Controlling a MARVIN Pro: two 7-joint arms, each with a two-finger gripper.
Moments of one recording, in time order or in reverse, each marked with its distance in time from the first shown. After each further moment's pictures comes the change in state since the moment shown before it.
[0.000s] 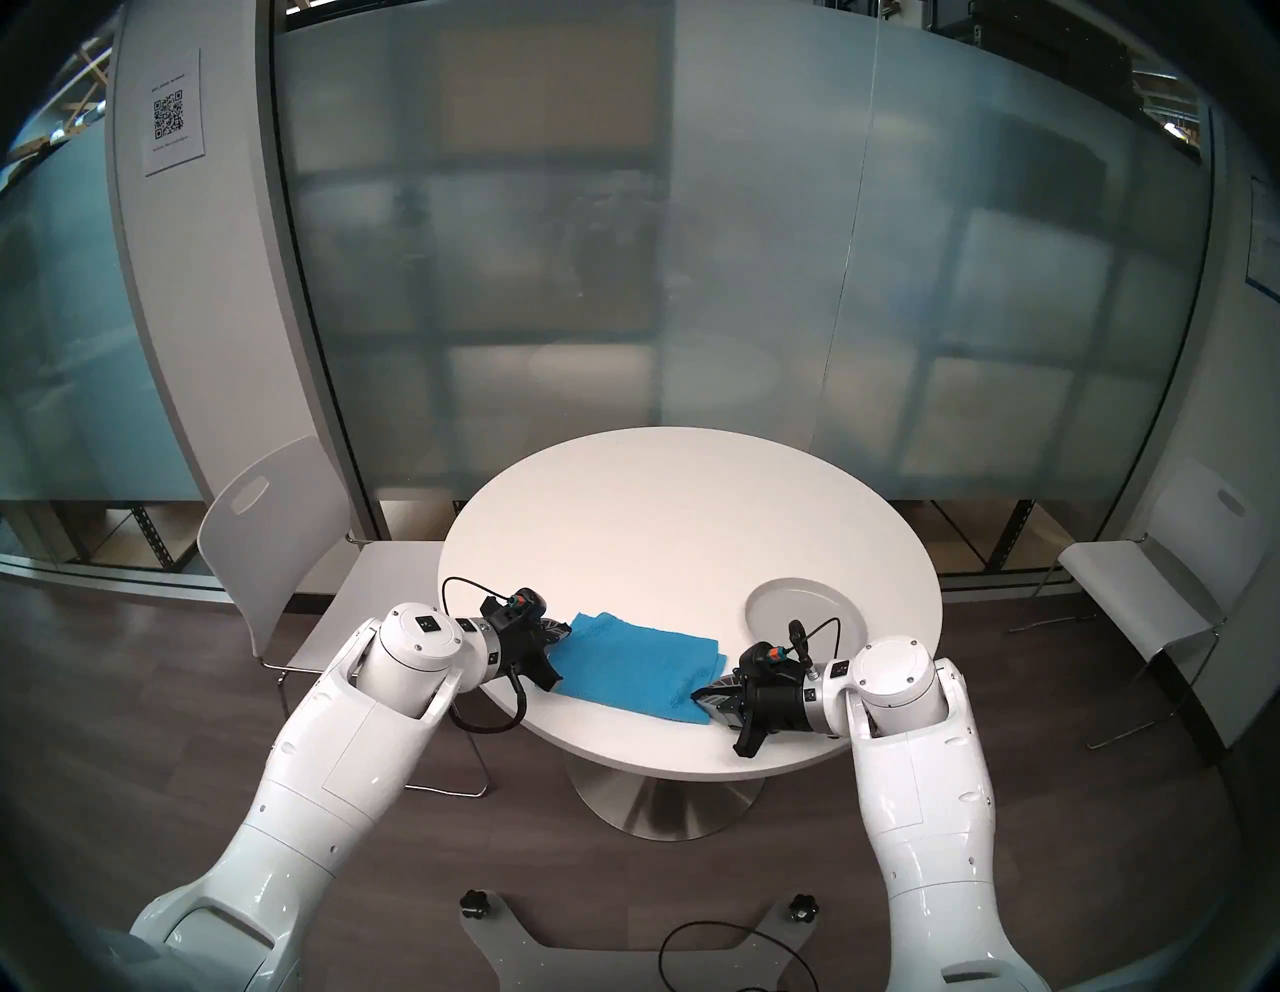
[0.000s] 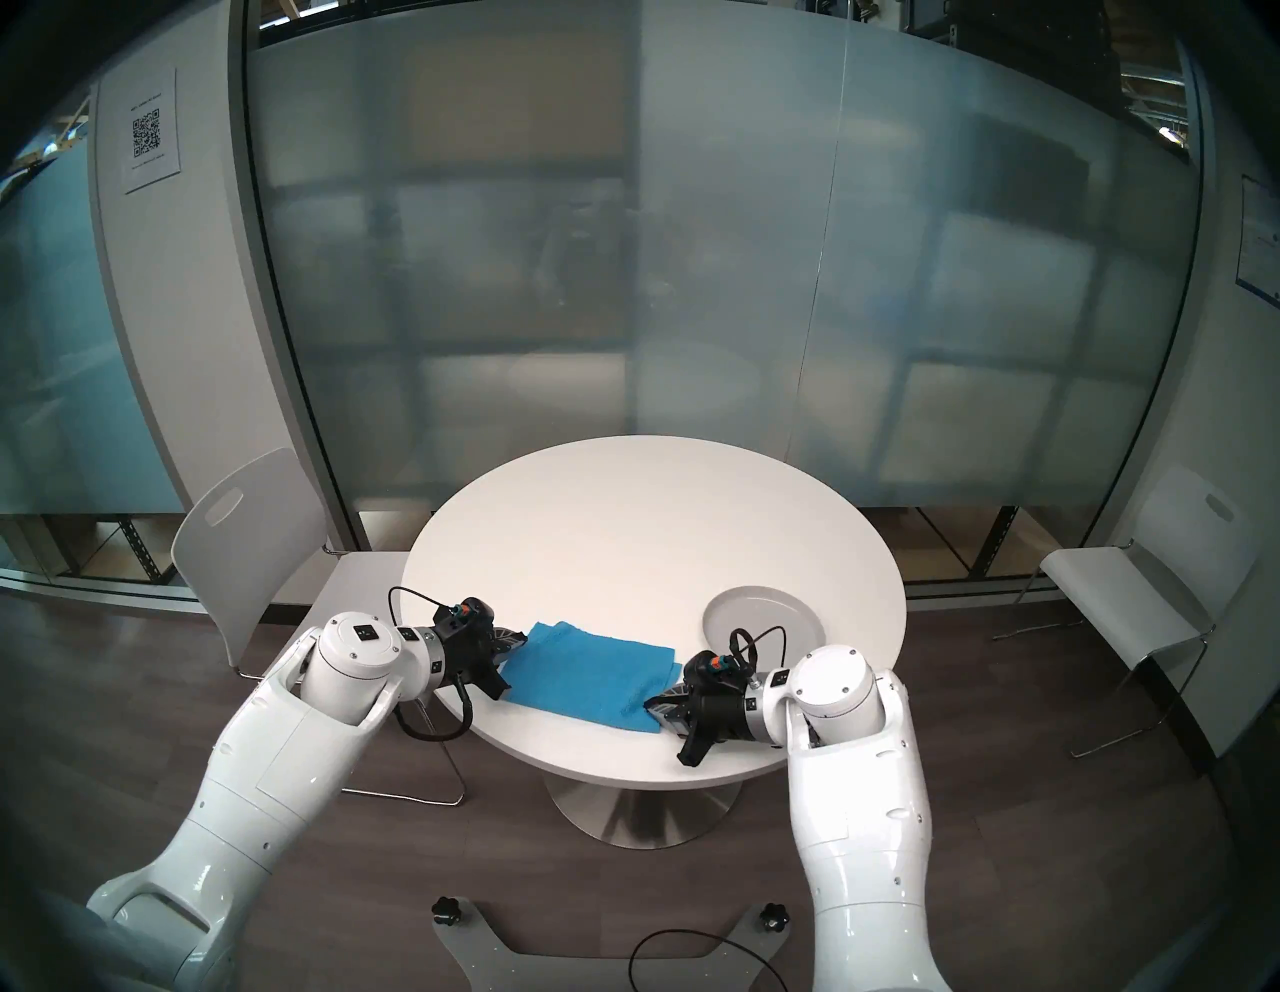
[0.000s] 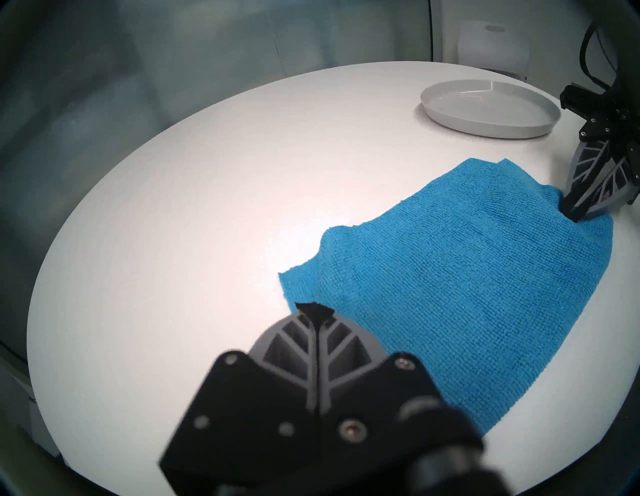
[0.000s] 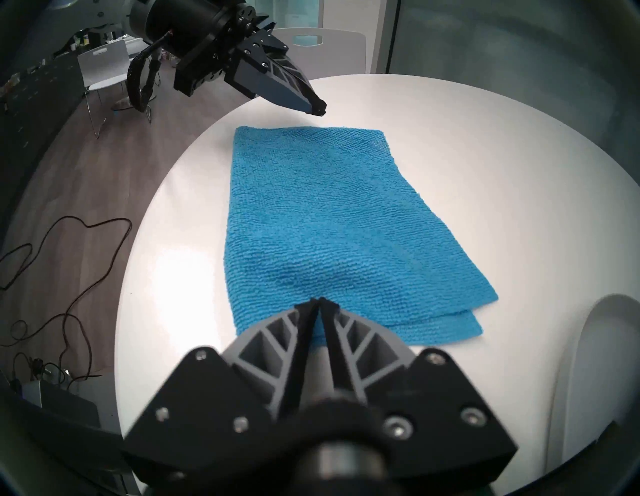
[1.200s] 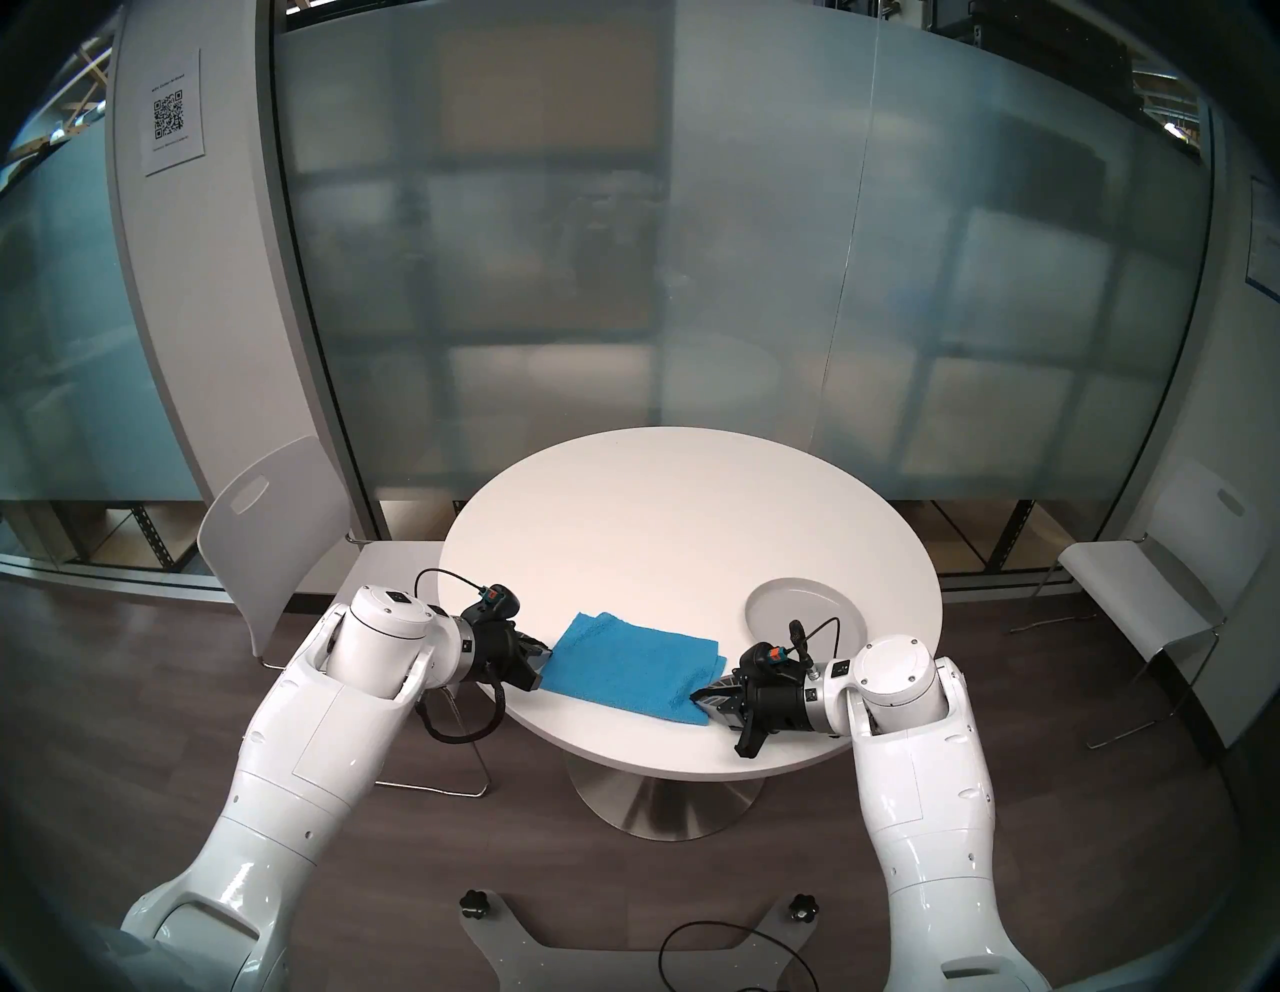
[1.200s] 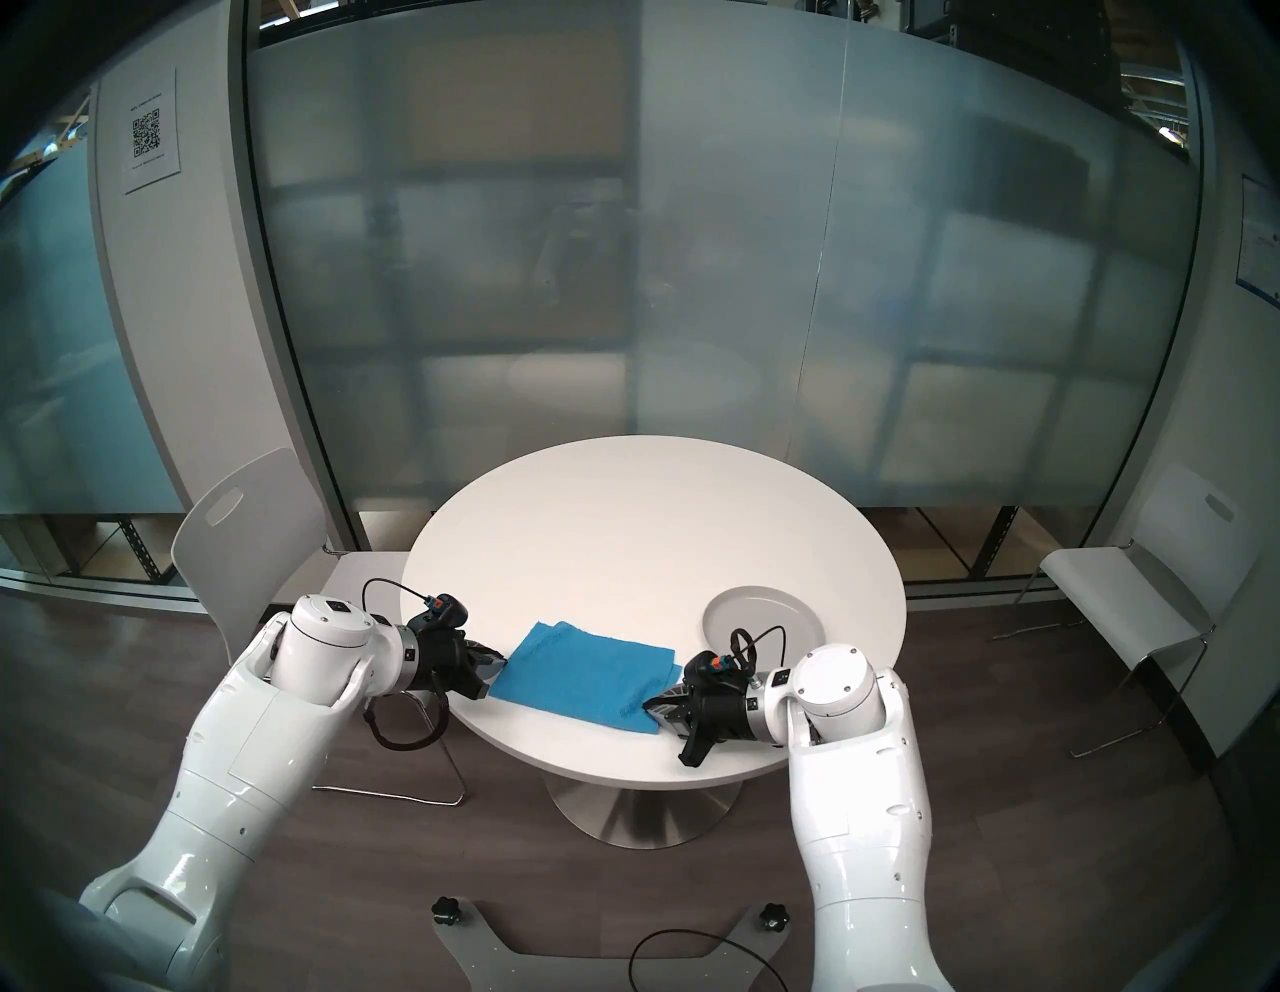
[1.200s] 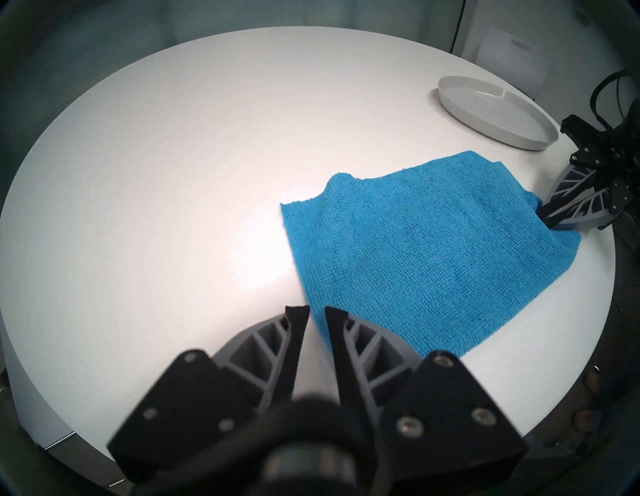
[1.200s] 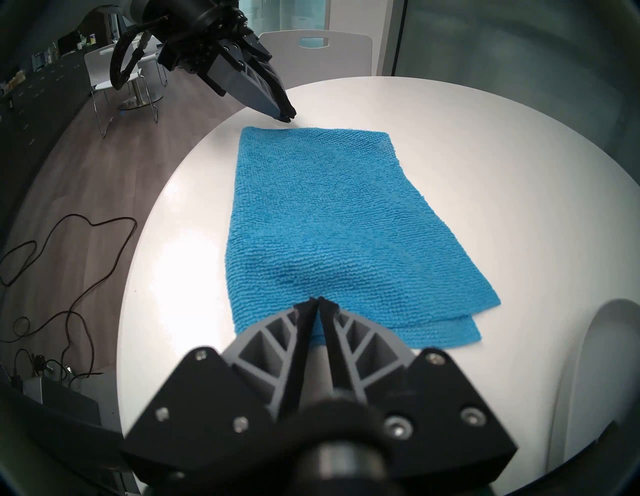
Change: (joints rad) left arm 0.000 0.010 -0.073 -0.032 -0.088 0.283 -0.109; right arm 0.011 -0.001 0.010 0.018 0.001 -0.026 0.016
